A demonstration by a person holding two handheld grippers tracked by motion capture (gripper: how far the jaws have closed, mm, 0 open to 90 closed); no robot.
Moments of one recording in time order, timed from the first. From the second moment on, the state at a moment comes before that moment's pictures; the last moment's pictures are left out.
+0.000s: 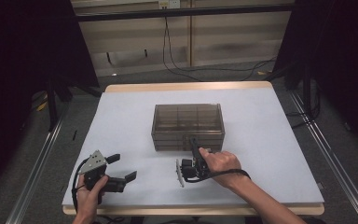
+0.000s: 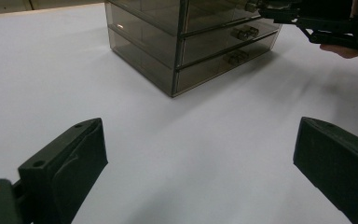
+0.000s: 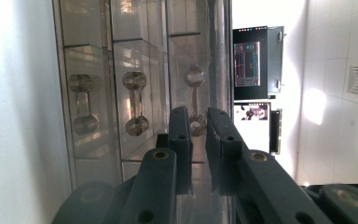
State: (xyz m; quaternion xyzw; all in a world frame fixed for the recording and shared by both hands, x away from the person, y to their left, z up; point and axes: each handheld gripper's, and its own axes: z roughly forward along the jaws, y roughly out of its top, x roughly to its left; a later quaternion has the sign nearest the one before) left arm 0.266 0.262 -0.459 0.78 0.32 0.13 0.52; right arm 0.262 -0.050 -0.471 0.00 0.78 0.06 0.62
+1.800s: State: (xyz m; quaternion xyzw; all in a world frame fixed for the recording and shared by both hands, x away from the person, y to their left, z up) left arm 0.266 0.262 -0.458 0.78 0.32 0.13 0.51; right arm 0.240 -0.052 -0.470 0.00 0.78 0.08 0.62
